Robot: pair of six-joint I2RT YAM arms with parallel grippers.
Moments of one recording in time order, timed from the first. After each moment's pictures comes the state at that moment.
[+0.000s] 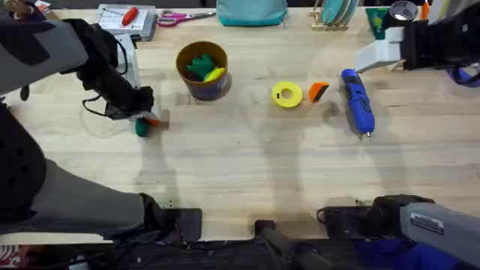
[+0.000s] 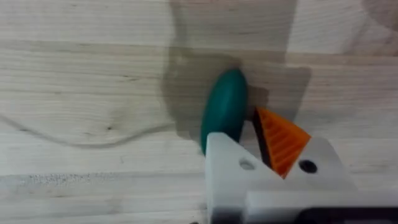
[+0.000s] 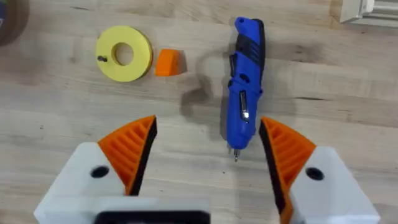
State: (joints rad) left arm 0.26 1.68 1.03 -0.96 0.09 0.14; right arm 0.00 1.27 1.35 -1.24 -0.05 -0.03
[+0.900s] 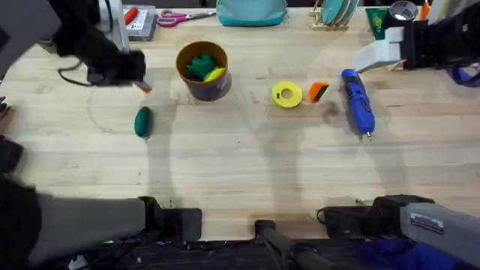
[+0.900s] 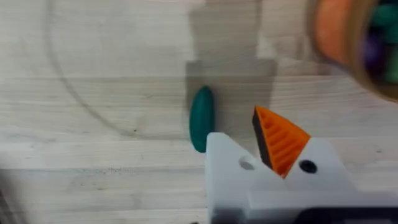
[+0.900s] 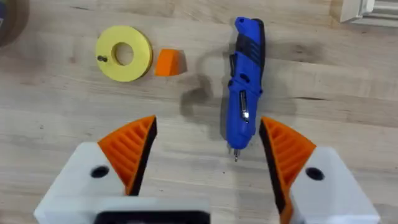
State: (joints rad) left arm 0.18 1.54 1.23 -1.05 0.07 0.13; right arm 0.00 1.27 1.35 -1.24 -0.05 -0.03
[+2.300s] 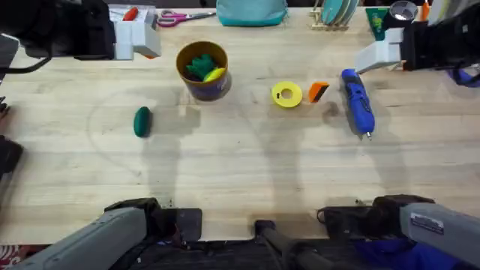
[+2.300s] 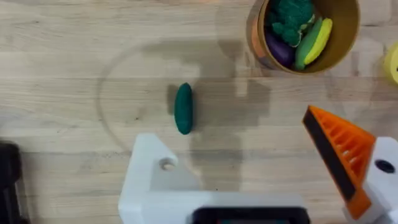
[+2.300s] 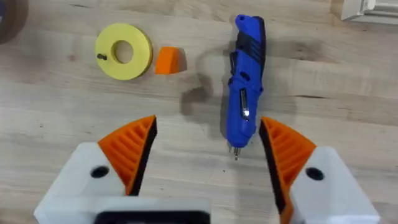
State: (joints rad) left arm 0.12 1.24 1.44 -1.26 0.09 0.06; right arm 0.00 1.27 1.35 -1.25 -0.05 -0.03
